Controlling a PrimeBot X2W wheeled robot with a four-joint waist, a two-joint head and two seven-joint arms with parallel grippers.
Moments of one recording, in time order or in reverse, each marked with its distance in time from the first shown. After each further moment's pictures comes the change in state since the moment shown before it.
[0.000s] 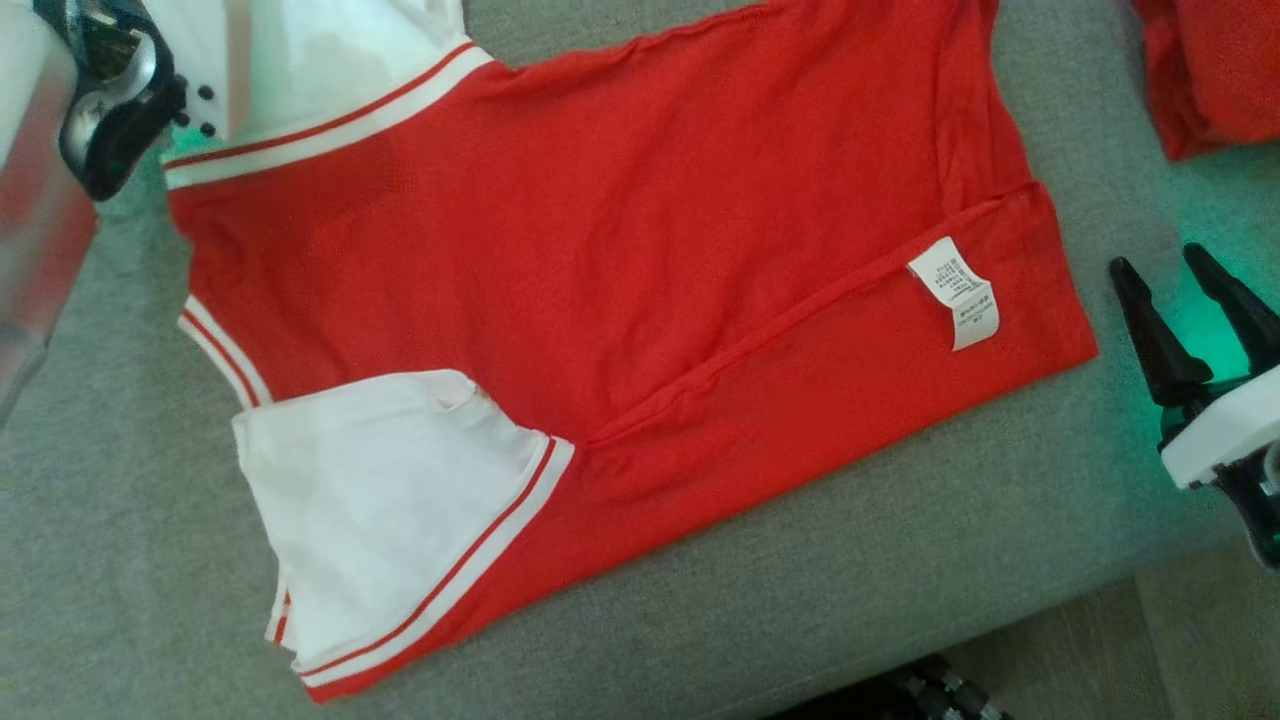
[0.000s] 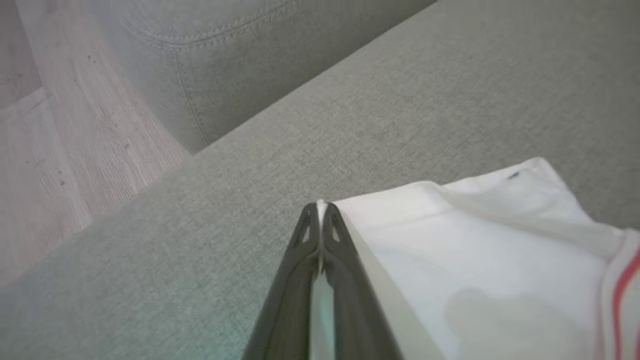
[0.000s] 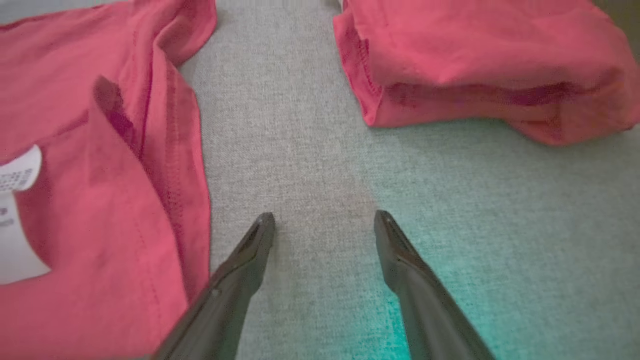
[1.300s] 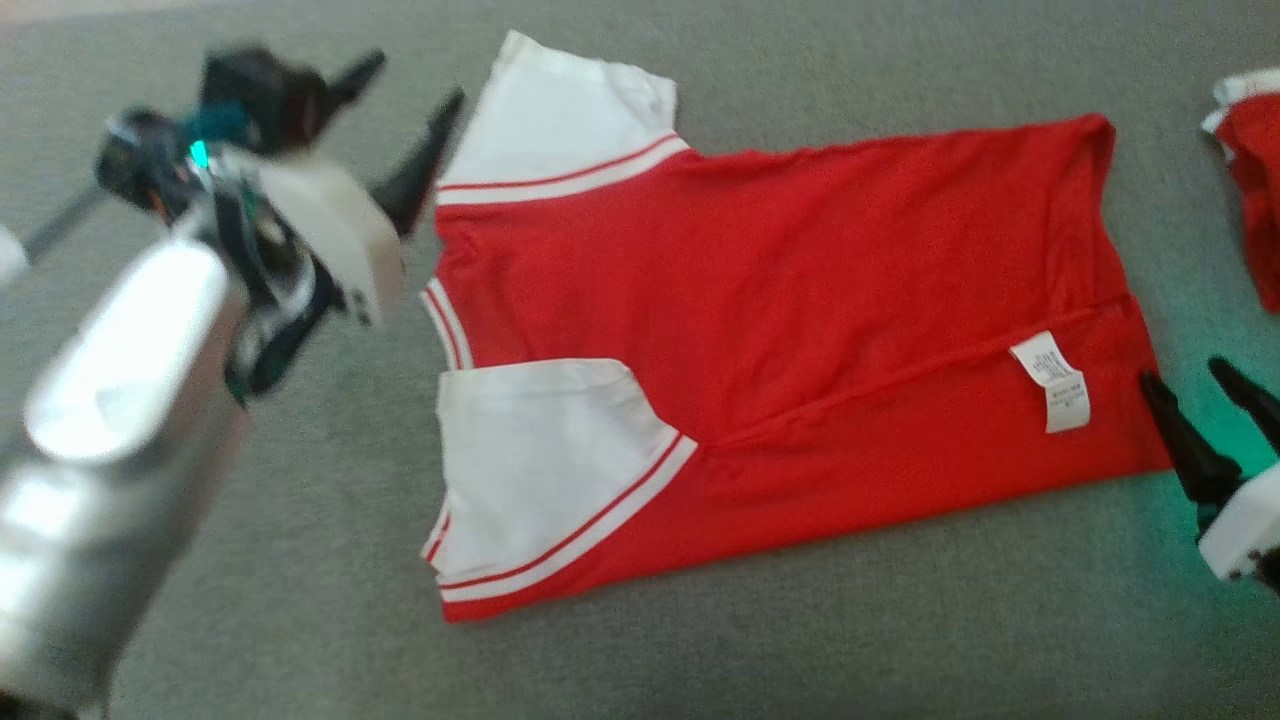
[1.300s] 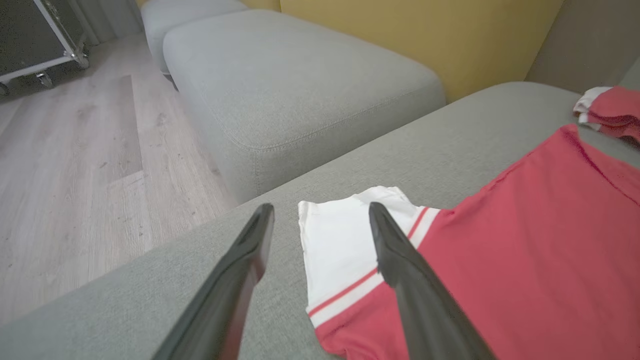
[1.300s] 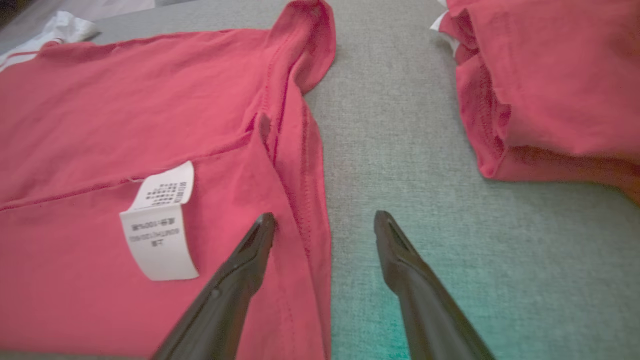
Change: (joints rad) left arm 0.473 -0.064 0.327 -0.431 0.227 0.024 -0.167; right arm 0.139 -0.084 0.028 0.030 0.054 0.000 0.030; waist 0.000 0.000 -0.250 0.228
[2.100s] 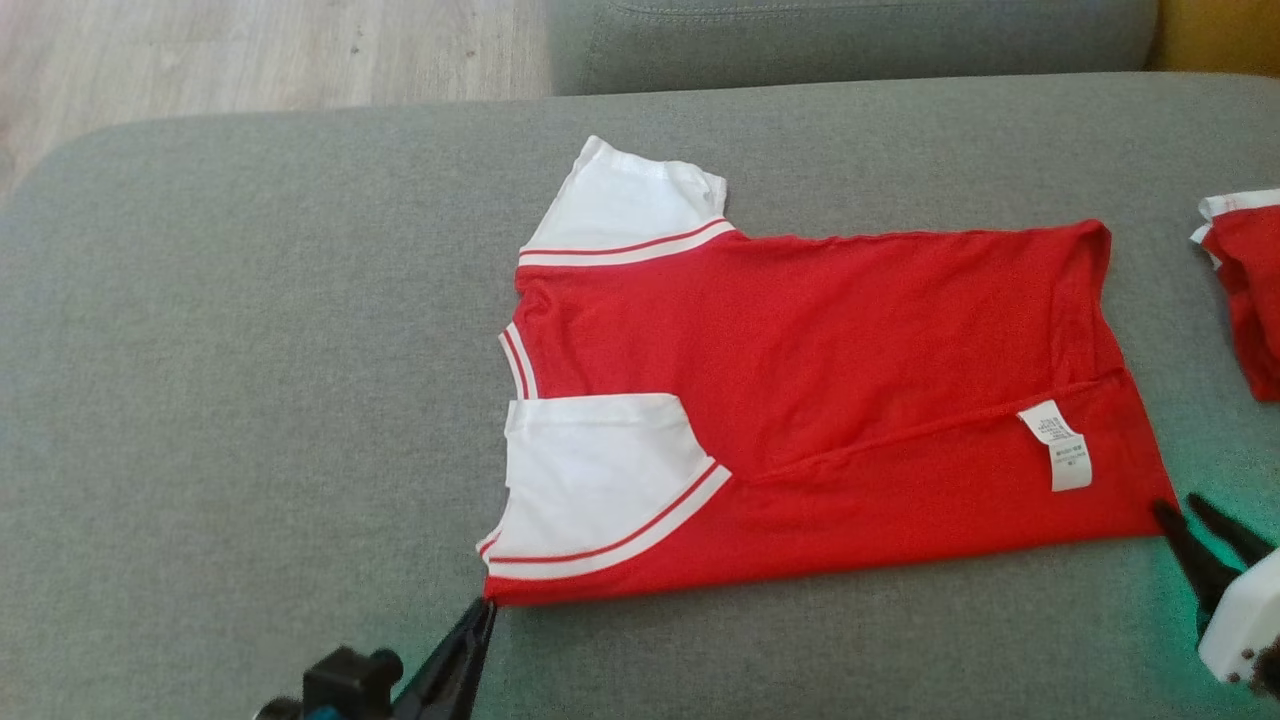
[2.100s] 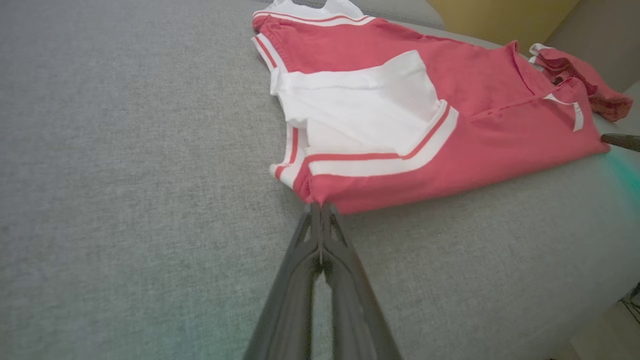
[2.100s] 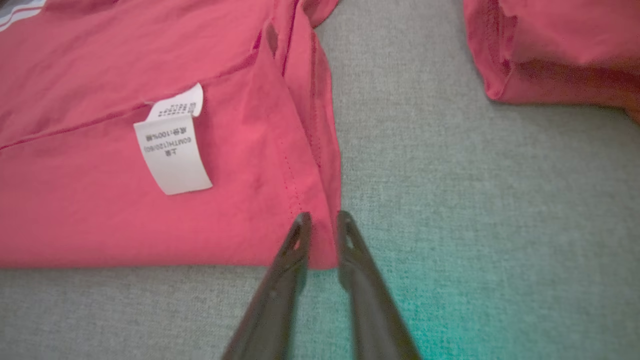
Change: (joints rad) left arm 0.886 -0.019 -0.026 -0.258 -0.014 0.221 -0.346; right arm 0.006 -0.036 0.249 0.218 0.165 0.000 -0.068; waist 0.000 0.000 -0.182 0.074
